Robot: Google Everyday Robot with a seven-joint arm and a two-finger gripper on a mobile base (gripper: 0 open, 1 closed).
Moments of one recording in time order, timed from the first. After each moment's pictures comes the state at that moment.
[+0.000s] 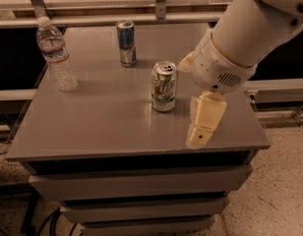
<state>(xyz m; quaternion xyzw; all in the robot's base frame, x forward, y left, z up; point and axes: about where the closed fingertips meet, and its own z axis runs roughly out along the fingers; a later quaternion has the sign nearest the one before) 0.436 -0.071 0.934 -0.69 0.69 0.06 0.20</state>
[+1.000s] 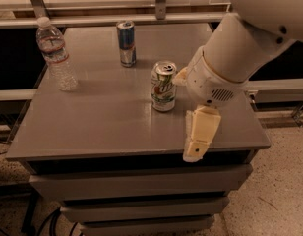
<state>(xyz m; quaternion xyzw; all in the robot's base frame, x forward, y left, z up) 0.423 -0.063 0.910 -0.71 0.68 0.07 0.18</state>
